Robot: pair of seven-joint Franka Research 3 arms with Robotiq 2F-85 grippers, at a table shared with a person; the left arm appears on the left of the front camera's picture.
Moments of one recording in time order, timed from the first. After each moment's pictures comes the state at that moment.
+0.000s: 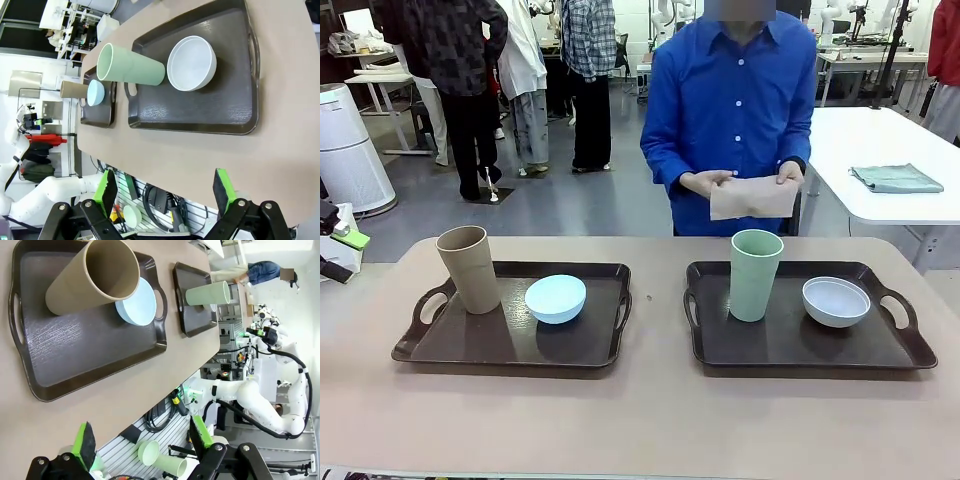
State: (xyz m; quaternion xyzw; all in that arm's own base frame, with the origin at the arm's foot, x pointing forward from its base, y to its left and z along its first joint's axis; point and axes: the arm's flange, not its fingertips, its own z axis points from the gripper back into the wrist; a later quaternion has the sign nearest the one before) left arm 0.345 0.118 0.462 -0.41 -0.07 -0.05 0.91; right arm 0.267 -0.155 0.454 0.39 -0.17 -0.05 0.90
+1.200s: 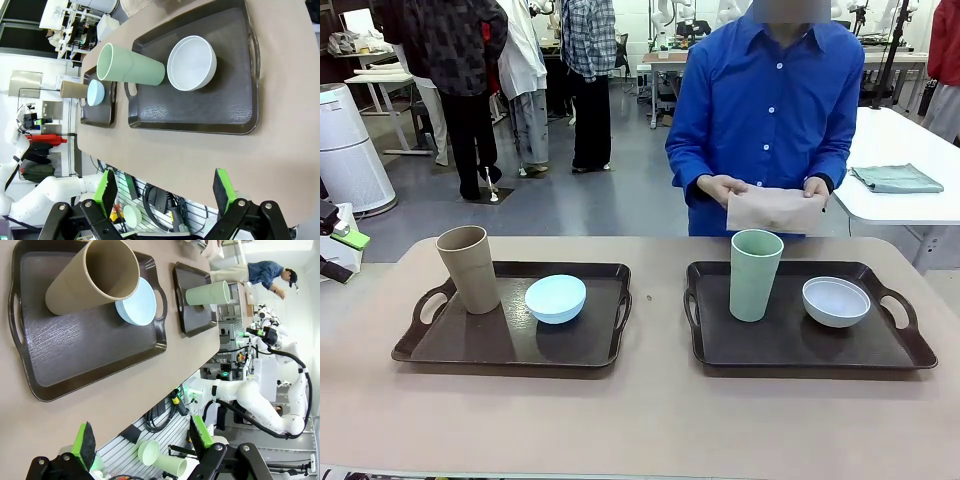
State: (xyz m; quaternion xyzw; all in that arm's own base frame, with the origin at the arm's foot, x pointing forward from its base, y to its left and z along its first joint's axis) left arm 0.345 0.118 0.462 -0.42 -0.07 -0.05 0.91; right arm 0.267 -0.155 0.454 0.39 -0.17 -0.05 0.90
